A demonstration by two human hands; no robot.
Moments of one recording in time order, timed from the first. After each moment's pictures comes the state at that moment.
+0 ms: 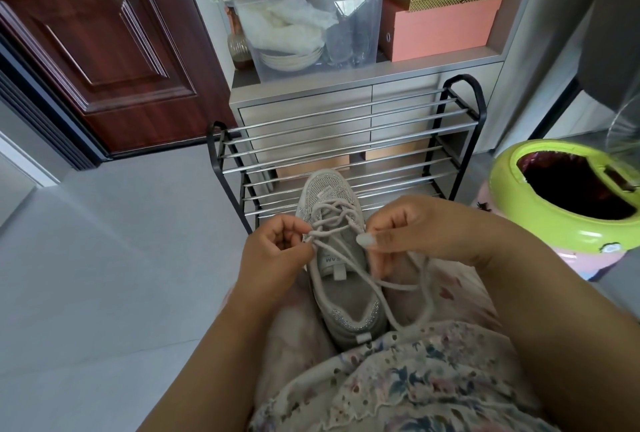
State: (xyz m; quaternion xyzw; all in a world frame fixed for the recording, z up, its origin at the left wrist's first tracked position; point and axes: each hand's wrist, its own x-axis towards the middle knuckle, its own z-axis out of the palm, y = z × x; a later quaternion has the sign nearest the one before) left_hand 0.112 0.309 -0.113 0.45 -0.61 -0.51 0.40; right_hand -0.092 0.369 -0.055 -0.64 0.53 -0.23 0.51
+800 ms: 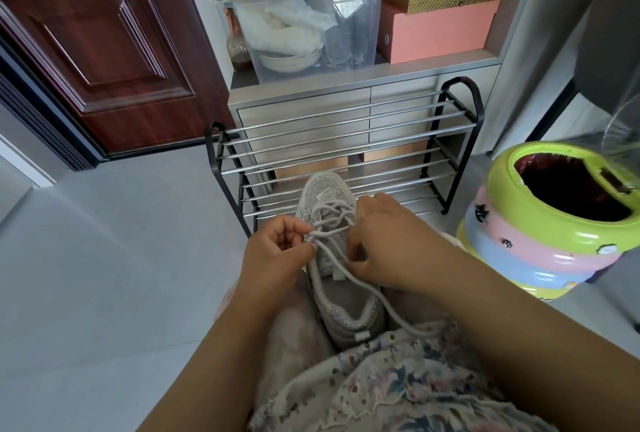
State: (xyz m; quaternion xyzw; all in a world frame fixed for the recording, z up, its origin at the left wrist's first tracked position) left_hand 0.111 0.308 -0.116 0.45 -0.62 -0.51 0.40; right_hand -0.053 0.360 -0.080 -0.75 0.65 -0.07 0.07
